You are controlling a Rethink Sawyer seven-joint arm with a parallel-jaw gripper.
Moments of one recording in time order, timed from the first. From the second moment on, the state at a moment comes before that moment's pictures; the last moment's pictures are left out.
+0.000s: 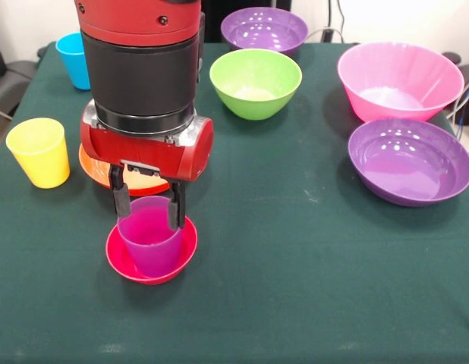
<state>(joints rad) -0.35 -0.31 0.14 0.79 -0.18 0.95 1.82</state>
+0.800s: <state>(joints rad) -0.34 -0.35 0.13 0.86 -0.19 0.95 1.82</state>
